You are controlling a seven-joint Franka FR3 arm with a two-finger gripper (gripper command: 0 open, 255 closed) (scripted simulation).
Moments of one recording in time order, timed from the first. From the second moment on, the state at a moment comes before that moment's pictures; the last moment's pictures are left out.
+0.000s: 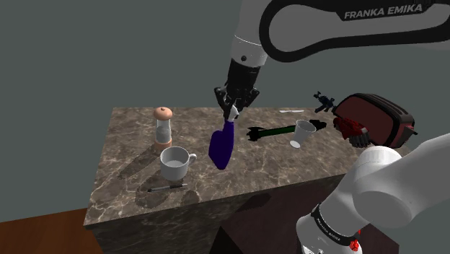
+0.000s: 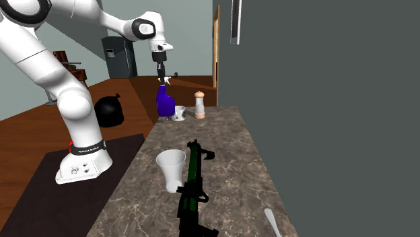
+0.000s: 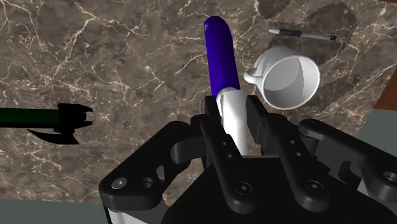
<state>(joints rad) 0.12 -0.45 0.23 -2.33 0.08 1.92 0.64</state>
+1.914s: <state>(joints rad) 0.13 -0.41 0.24 -2.45 0.08 2.07 0.65</state>
